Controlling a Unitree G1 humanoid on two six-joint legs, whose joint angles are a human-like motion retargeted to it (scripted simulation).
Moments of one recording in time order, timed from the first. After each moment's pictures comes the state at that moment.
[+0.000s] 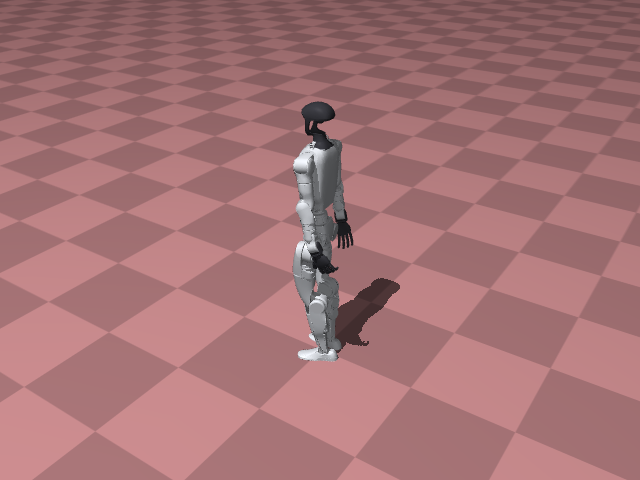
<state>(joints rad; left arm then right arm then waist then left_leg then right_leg) 0.15 0.06 0.34 1.62 0.33 0.21 -0.25 0.03 -0.16 -0.18 1.69 -0.54 0.02 0.12 -0.11 0.03 -0.11 -0.05 -0.08 0.22 0.04 -0.12 0.05 -0.04 -0.01 -0.33 0.02 -0.09 0.02</state>
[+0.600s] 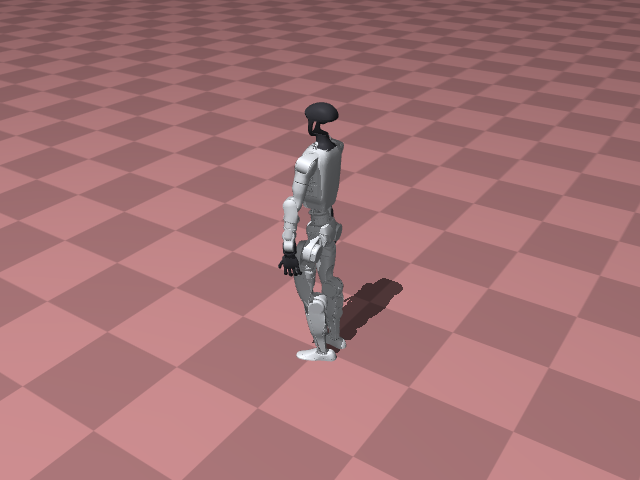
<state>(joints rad) -0.16 0.22 0.31 1.70 0.04 0.15 -0.16 -0.18 -0.12 -0.11 1.70 -0.36 0.10 0.06 -0.03 0.03 -0.13 -0.06 -0.05 0.30 0.05 -0.11 0.04 -0.04 0.00 -0.26 0.01 -0.08 0.04</state>
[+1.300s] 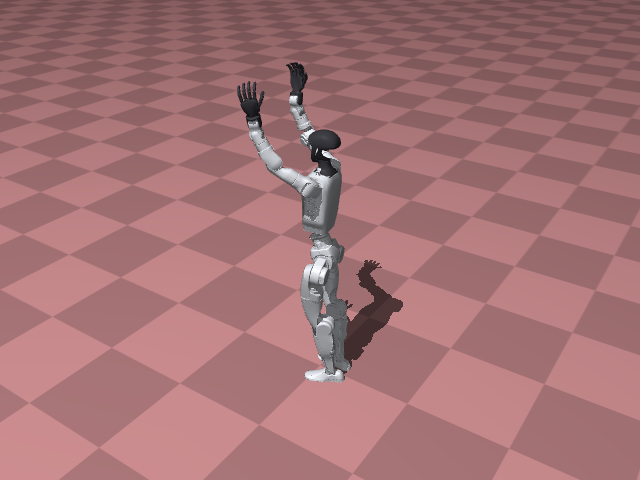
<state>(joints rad) -2.03 0.75 -0.18 1.07 -0.27 -0.36 0.31 -2.08 -0.69 0.33 0.95 0.38 -0.34 -0.34 -0.06 0.03 -0.35 -0.23 -0.09 0.21 0.05 -0.13 0.04 -0.19 -0.01 -0.33 0.00 -0.11 0.03</state>
